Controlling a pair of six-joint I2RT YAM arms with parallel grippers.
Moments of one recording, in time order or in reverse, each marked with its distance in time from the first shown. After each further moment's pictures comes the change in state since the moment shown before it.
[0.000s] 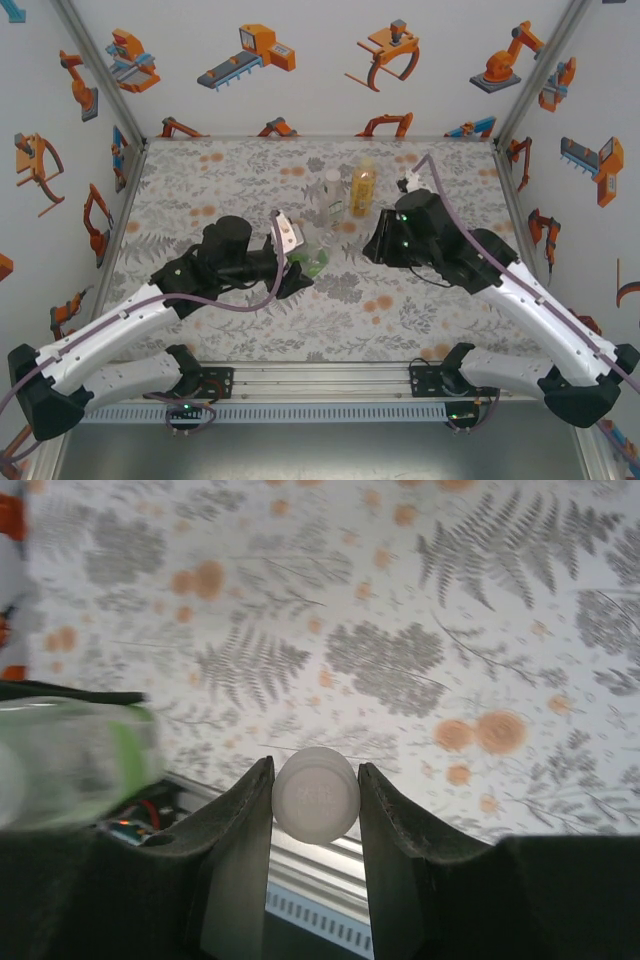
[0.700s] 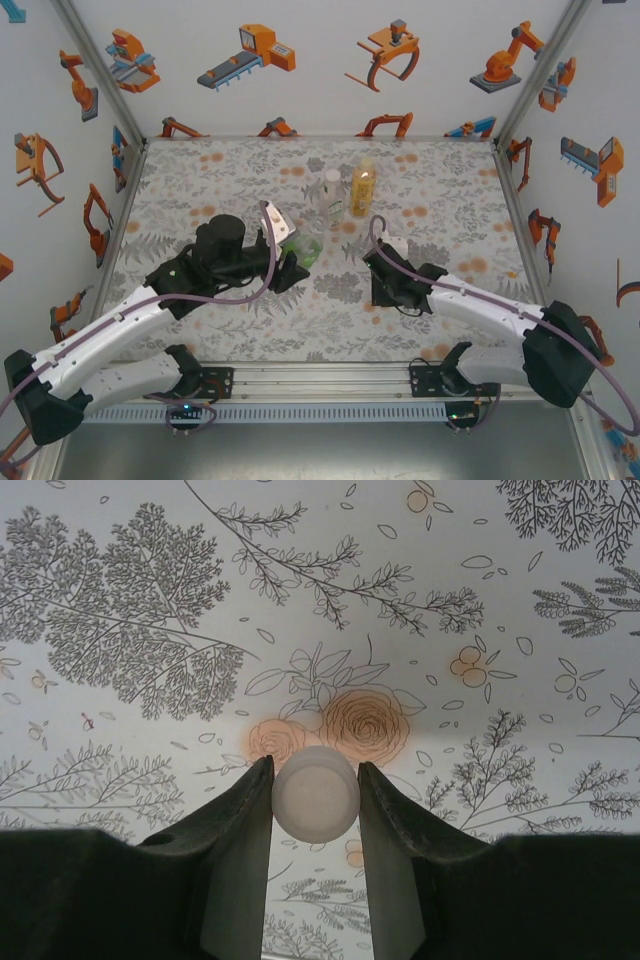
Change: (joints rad) left arm 0.021 -0.021 0.000 0.003 -0.077 -0.098; right arm -0.007 0.148 -0.599 0.415 0.108 -0.042
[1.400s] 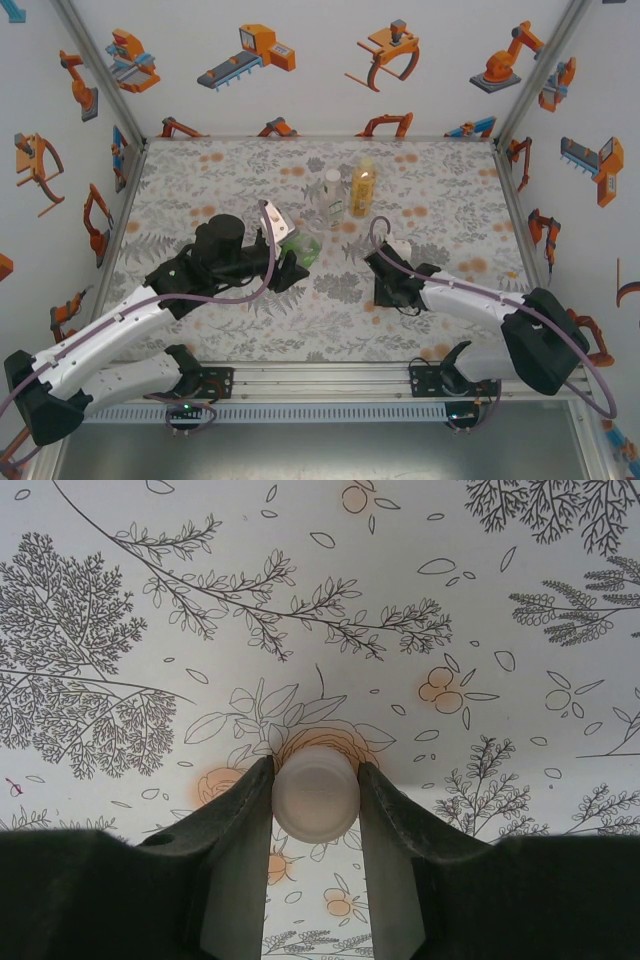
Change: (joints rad) left arm 0.002 -0.002 0.000 0.000 -0.001 -0.005; right arm -0.058 0.093 -0.043 0.074 -0.005 0.034
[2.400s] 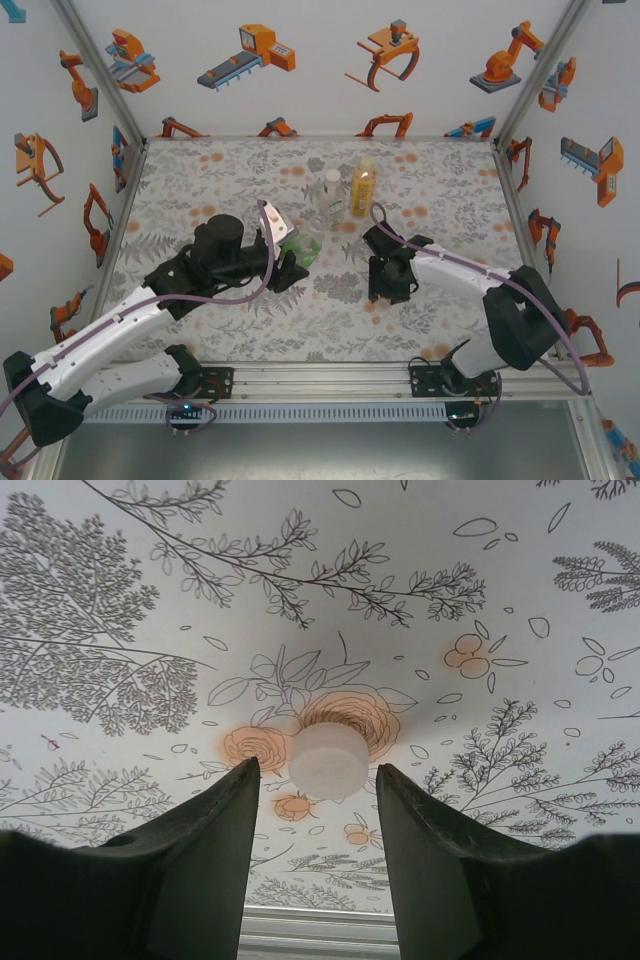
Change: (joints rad) left arm 0.000 -0.005 0.000 0.000 0.000 0.000; right arm -0.102 0.161 0.225 -0.264 -0.207 -0.042
